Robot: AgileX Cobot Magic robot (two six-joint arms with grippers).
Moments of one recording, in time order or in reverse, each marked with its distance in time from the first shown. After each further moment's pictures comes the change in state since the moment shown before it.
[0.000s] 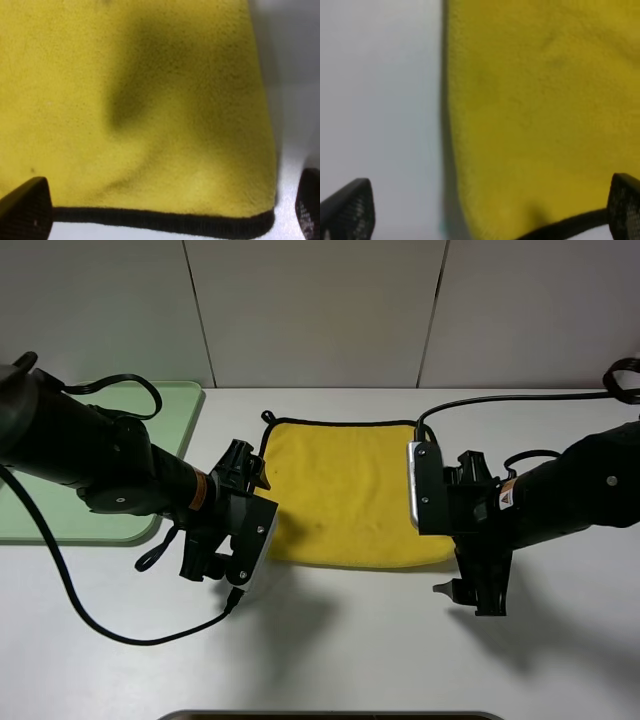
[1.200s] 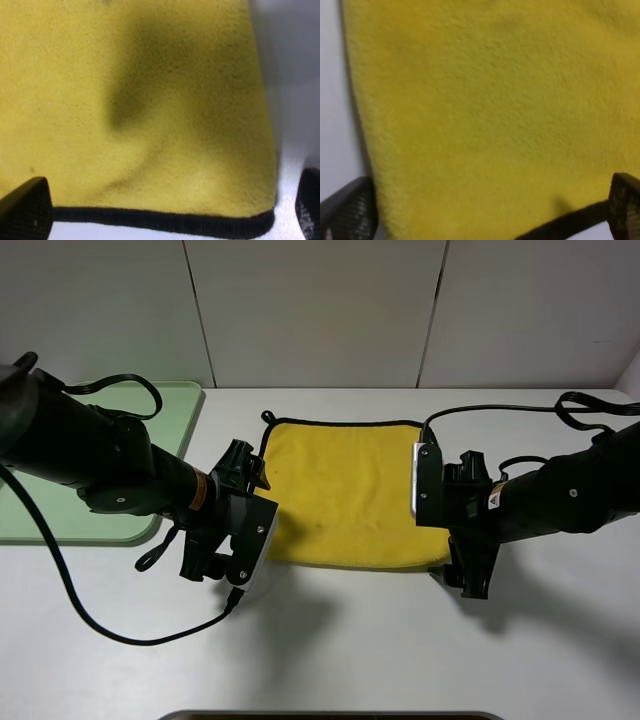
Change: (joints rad) left arm 0.000 0.000 0.000 -0.002 0.002 0.000; right arm -0.090 0.174 -0.004 -0.039 -0.226 0.001
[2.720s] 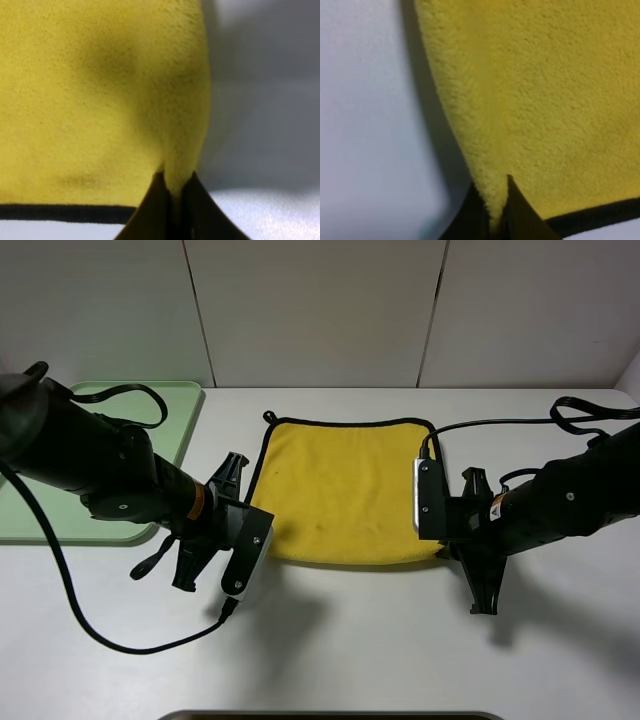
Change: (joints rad) left arm 0.000 0.018 0.005 -0.004 0.034 0.000; right arm 0.000 0.012 0.002 -0.003 0.082 0.015
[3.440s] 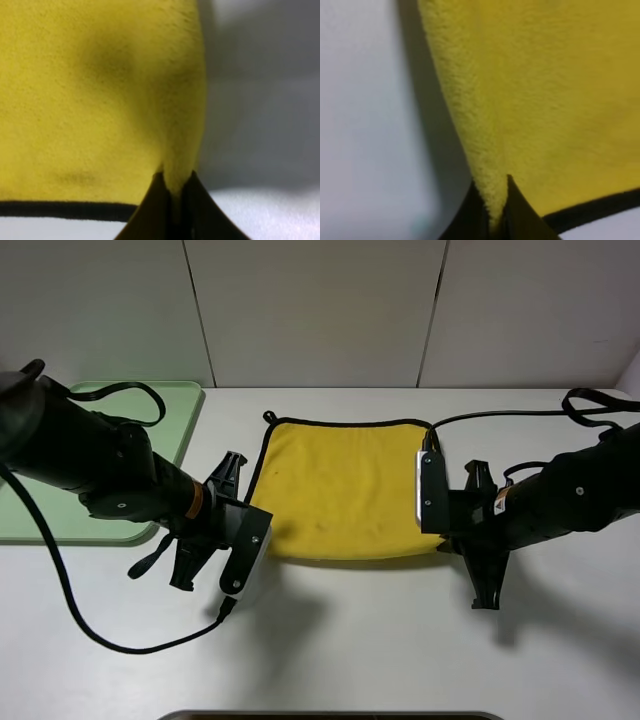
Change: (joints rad) left arm 0.000 -0.013 0.001 0.001 0.022 0.000; right arm 0.000 -0.054 0.000 0.000 0.023 0.000
